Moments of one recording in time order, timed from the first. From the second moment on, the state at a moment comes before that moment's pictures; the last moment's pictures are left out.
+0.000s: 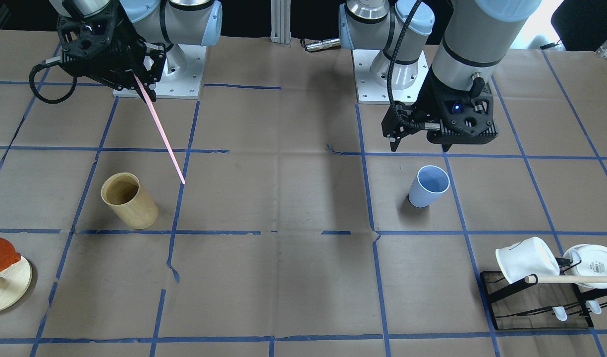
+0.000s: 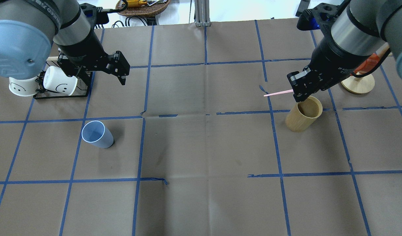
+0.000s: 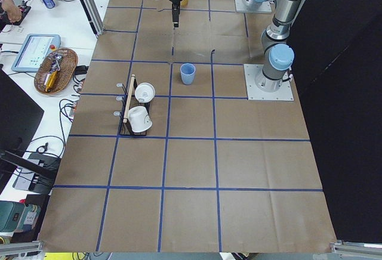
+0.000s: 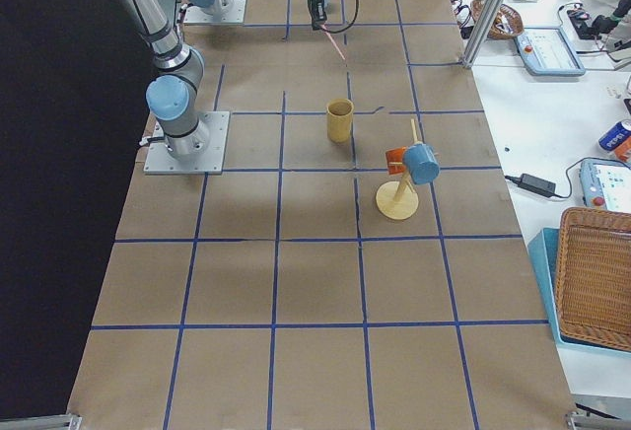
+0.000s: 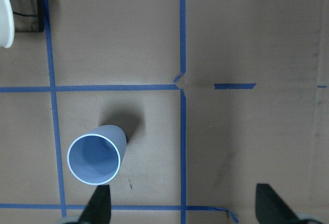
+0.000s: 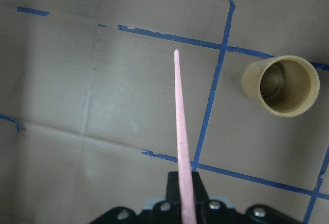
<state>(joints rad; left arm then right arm) -1.56 -1.63 -1.62 -1.49 1.61 0.01 1.53 -1.73 1.70 -1.53 -1.43 -0.25</state>
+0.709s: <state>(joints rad) -1.45 -1.62 -1.86 -1.35 1.60 0.14 1.54 -1.71 1.73 -1.58 -1.43 -0.24</state>
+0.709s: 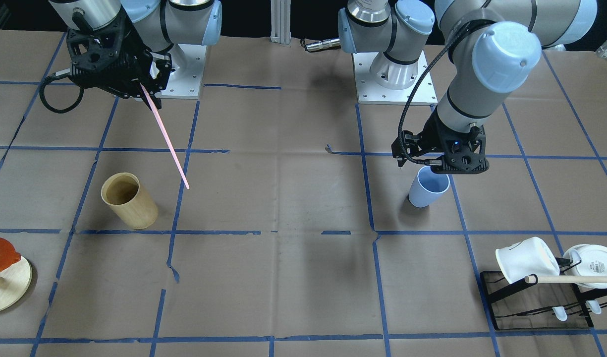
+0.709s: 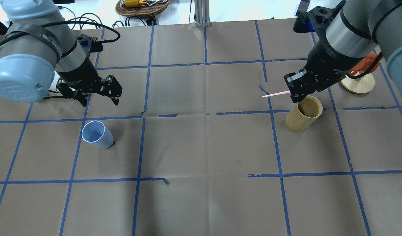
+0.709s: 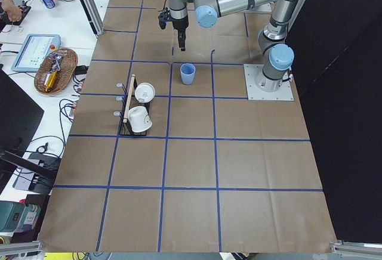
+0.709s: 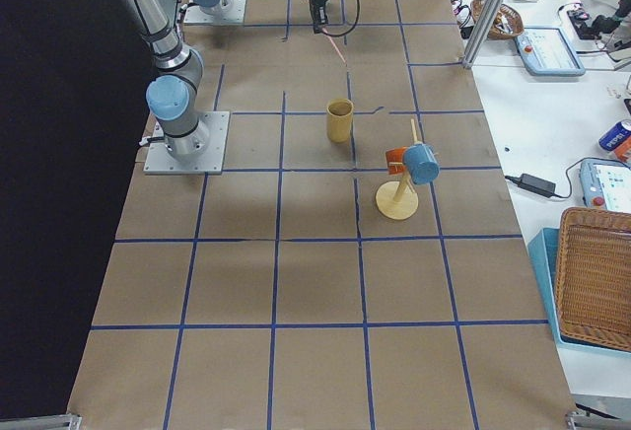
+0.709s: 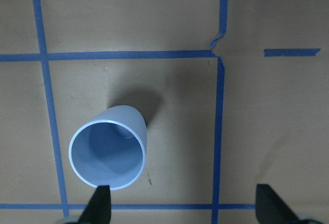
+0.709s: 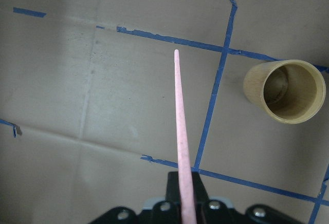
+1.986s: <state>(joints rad) -1.39 -1.71 -2.03 -1.13 1.61 0.21 1.55 -1.71 1.75 -1.62 -1.43 -0.24</state>
